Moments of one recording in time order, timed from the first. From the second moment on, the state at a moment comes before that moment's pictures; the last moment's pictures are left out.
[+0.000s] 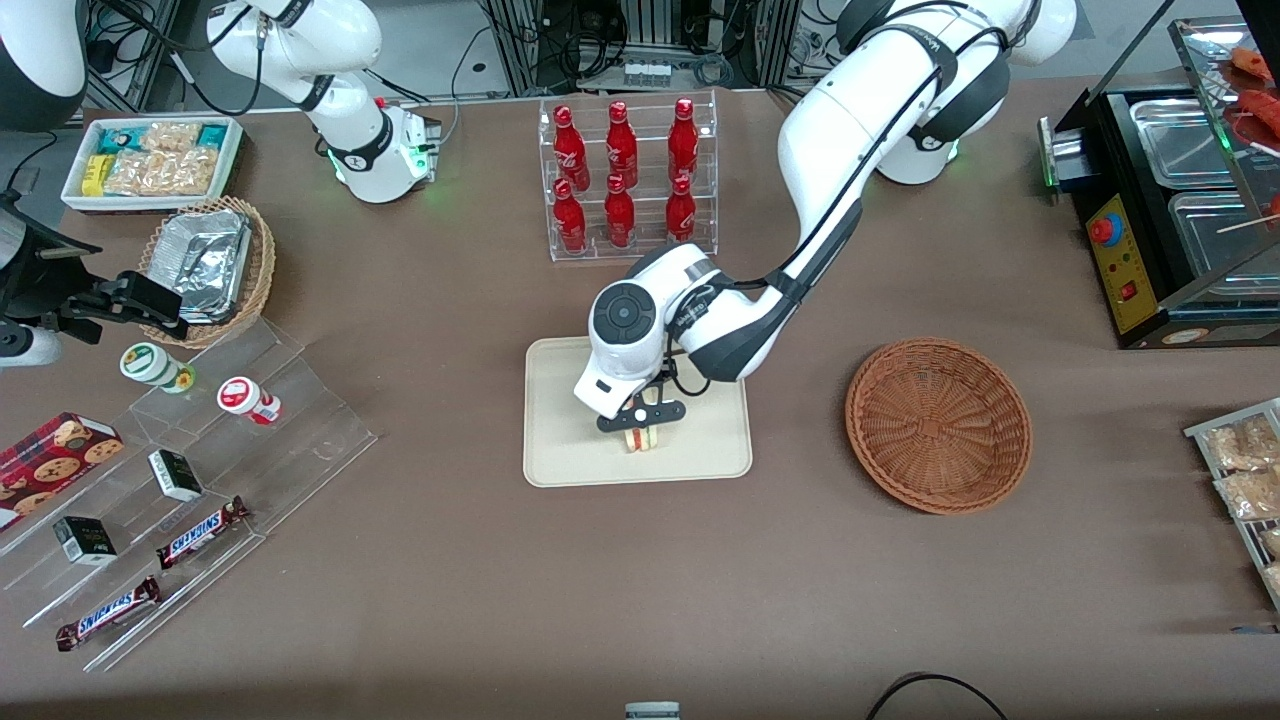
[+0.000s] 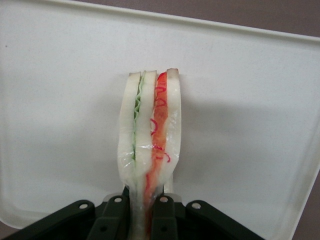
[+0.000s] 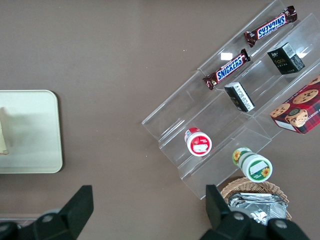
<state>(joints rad) -0.56 0.90 -0.36 -1.21 0.20 2.01 -1.07</state>
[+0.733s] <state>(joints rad) -0.56 0.91 -0.36 -1.19 0.20 2.01 -1.09</state>
